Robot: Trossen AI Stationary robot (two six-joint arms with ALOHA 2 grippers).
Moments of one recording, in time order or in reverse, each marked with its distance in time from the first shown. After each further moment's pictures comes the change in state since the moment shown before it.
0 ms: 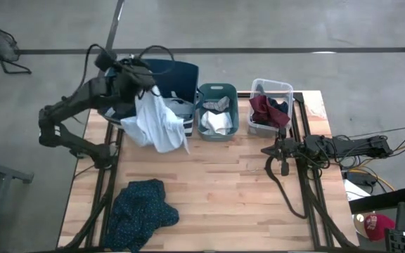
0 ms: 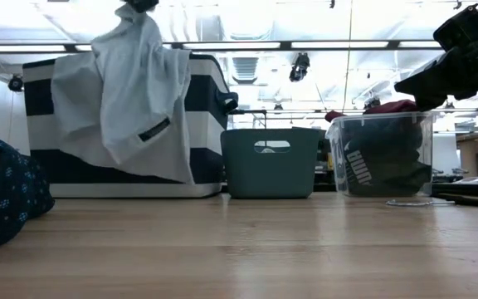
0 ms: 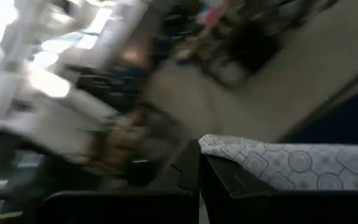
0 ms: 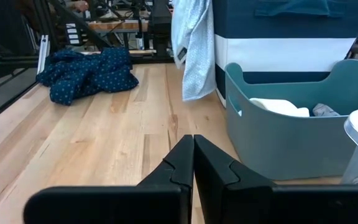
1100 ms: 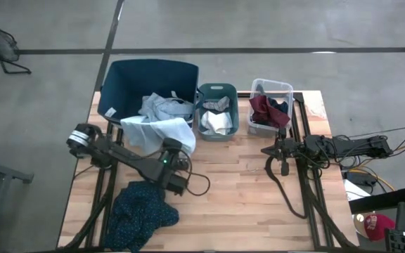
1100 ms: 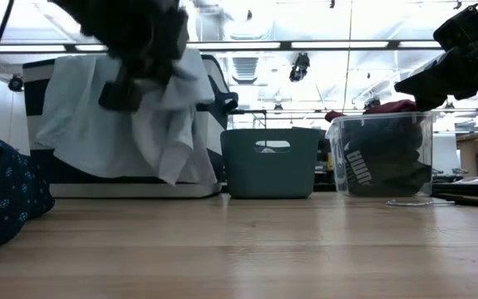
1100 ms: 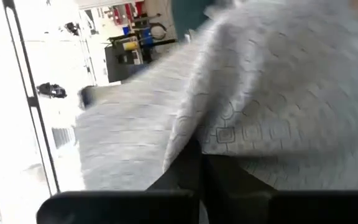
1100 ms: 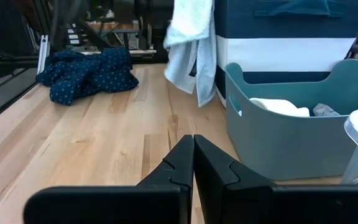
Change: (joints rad) left arm -0.624 0.413 -0.489 -0.057 0.026 -0.128; right arm 0.000 0.000 0.000 0.000 0.000 0.001
